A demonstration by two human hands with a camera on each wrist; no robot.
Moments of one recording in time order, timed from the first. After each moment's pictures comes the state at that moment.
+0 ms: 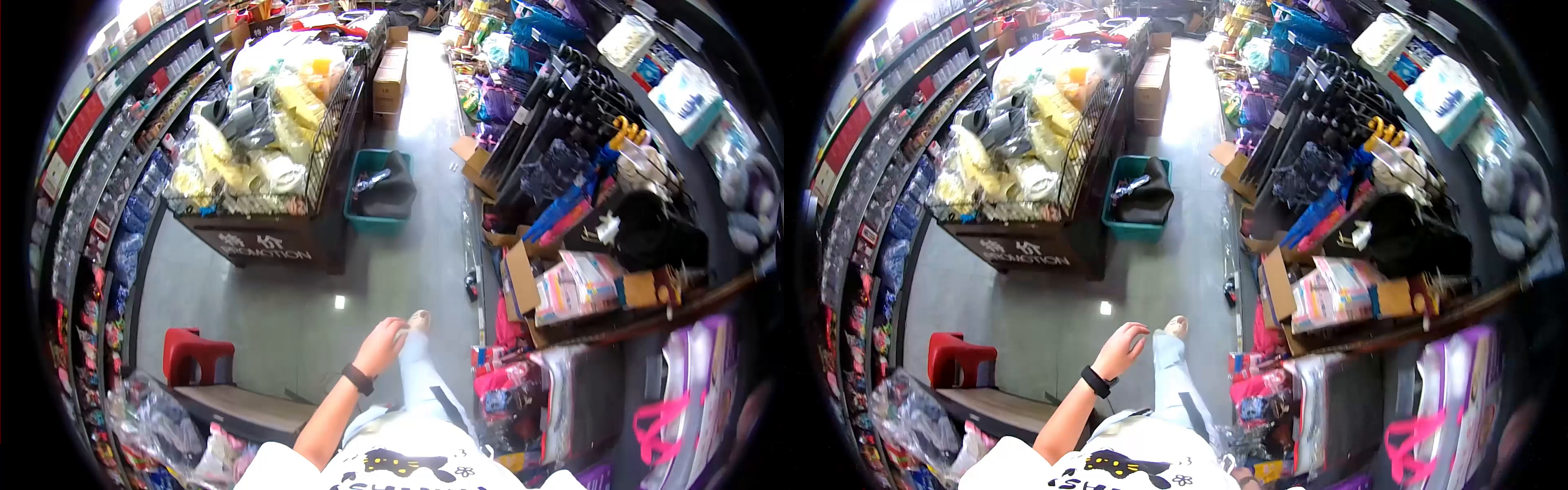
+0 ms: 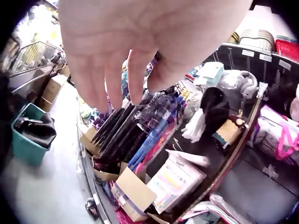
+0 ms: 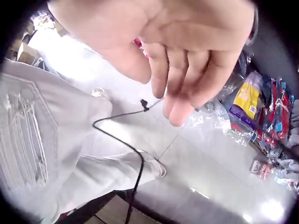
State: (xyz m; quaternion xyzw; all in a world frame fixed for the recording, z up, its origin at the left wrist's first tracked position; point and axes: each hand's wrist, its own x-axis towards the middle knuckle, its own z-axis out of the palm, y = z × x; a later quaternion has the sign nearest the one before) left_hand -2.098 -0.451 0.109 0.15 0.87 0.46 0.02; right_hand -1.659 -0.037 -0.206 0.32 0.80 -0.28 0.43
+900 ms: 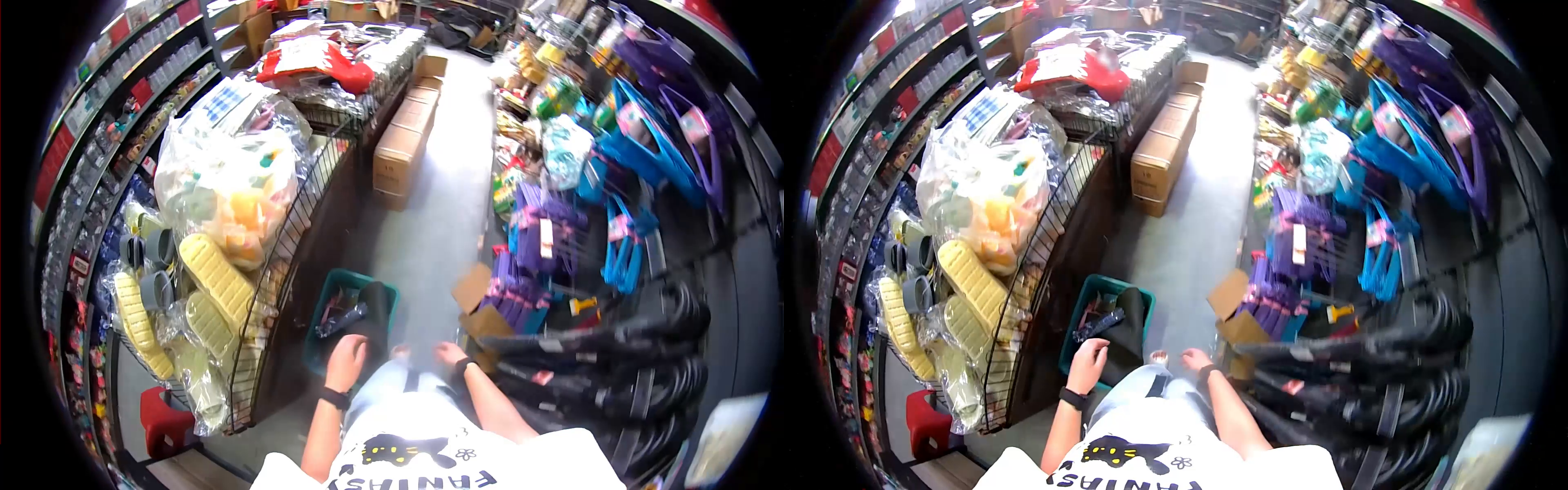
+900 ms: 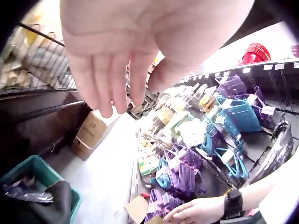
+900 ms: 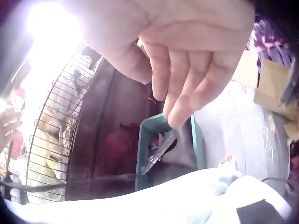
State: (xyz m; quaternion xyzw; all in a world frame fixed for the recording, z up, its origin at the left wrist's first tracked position) left_hand -2.860 -0.433 0.101 -0.10 0.87 0.48 -0.11; right_hand -2.959 -0.151 -0.050 -0.02 0.81 -0.43 0.41
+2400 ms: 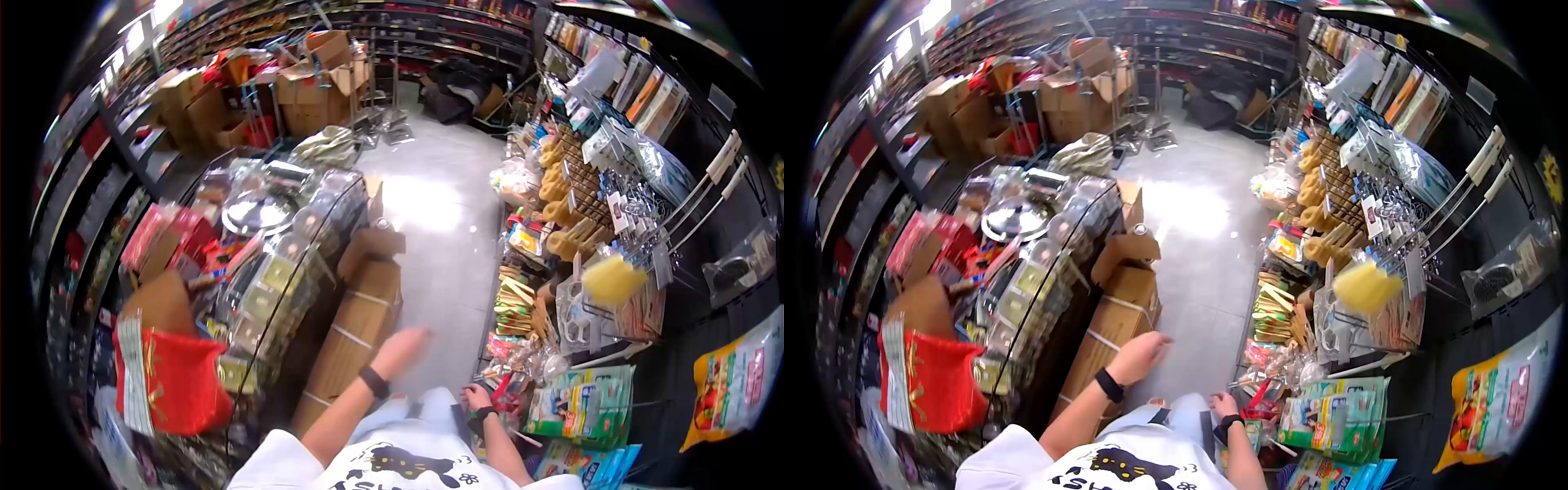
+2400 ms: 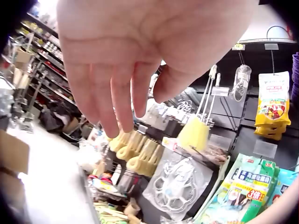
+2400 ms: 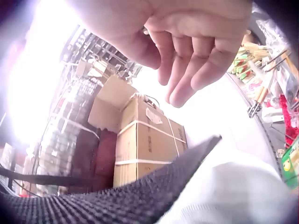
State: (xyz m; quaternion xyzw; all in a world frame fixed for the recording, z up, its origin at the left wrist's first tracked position) left_hand -4.248 -0.395 0.149 0.13 0.90 0.42 -0.03; right_hand -4.209 -0.097 -0.103 0.12 0.77 -0.54 0.32
